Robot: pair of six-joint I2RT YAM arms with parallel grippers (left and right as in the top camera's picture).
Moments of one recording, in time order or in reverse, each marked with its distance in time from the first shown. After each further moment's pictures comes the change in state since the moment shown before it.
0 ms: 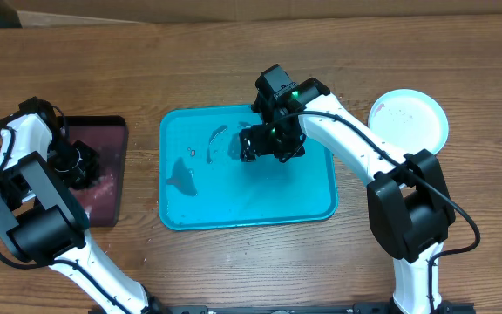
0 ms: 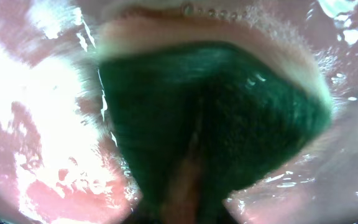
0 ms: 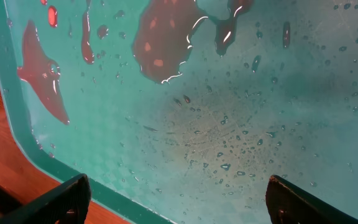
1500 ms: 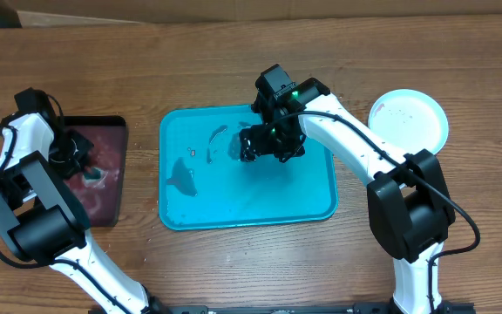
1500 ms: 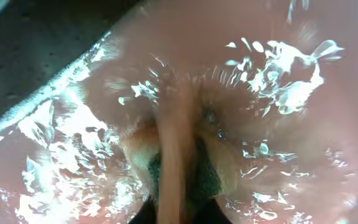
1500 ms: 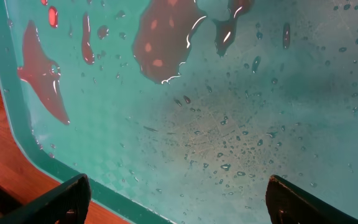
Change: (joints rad) left arm -0.003 0.003 -0.002 0.203 -0.071 0.016; right arm 0.000 0.000 0.000 0.001 0.000 0.000
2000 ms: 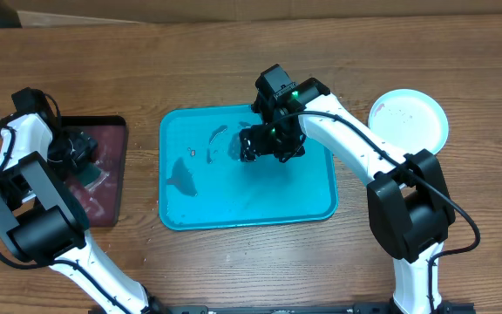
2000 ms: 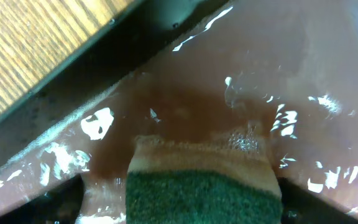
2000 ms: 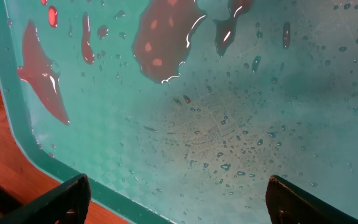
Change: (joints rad) left arm 0.002 -0.004 0.001 0.030 -0.047 0.004; right arm 0.000 0.000 0.000 -0.001 0.000 0.000
